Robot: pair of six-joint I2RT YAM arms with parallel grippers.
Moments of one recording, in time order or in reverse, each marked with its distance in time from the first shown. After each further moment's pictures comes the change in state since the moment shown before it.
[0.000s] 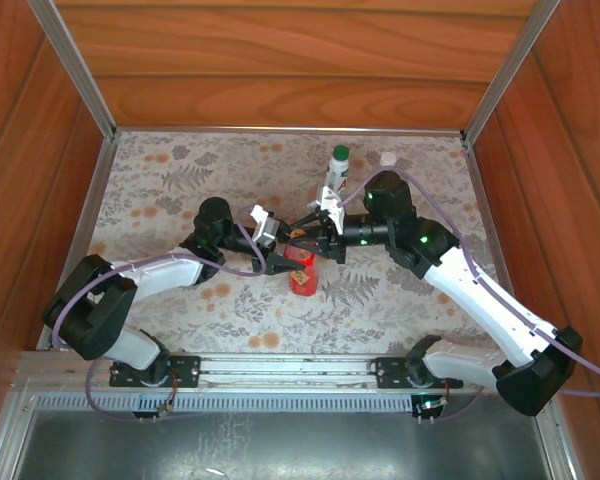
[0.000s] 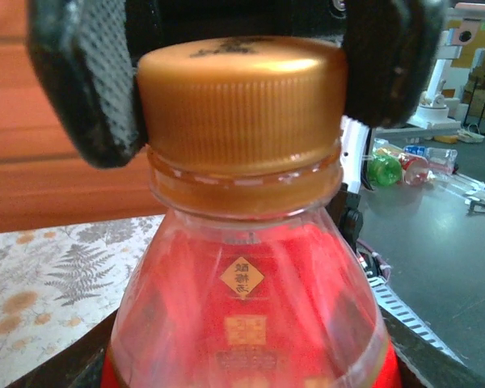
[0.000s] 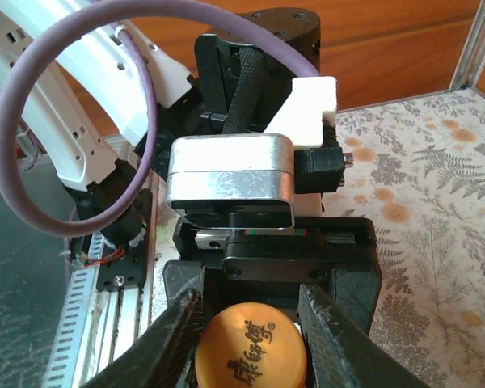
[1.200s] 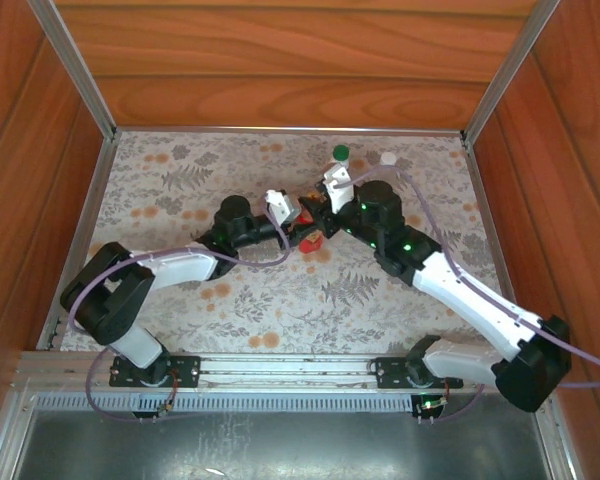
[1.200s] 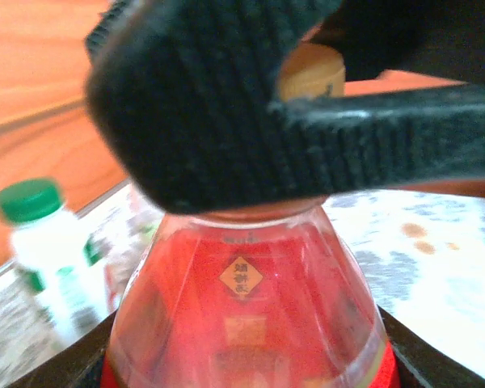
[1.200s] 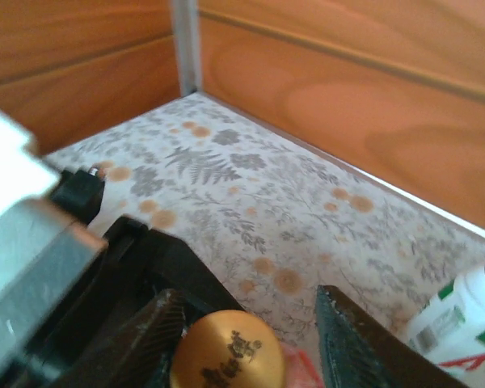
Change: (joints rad) left arm -0.055 0.093 0.074 -0.058 -0.639 0.141; right arm 0.019 0.000 -0.158 0.336 0.657 0.151
